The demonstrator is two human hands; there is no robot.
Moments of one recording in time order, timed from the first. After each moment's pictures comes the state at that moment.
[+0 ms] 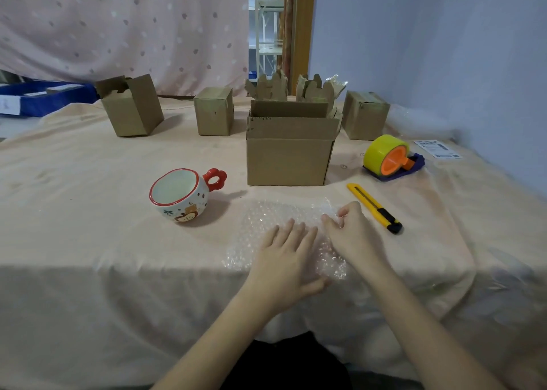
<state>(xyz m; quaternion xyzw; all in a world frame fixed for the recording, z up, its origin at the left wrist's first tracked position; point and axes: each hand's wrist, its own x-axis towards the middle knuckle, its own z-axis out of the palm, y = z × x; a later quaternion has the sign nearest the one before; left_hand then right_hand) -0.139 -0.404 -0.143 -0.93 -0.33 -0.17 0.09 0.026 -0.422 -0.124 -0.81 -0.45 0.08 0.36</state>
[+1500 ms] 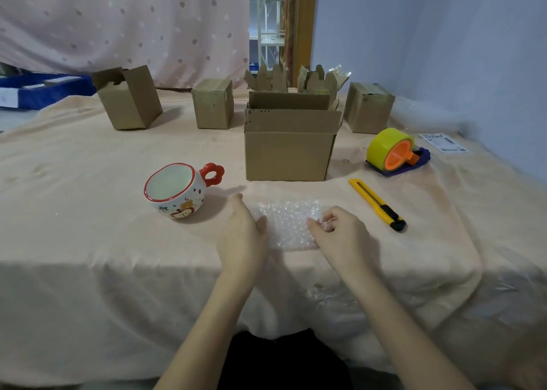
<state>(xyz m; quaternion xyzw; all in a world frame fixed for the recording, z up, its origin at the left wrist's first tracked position) -0.151 -0.375 -0.116 -0.68 -0.59 -0.38 -0.22 -0.006 -0.429 -0.117 -0.76 -0.45 0.13 0.45</state>
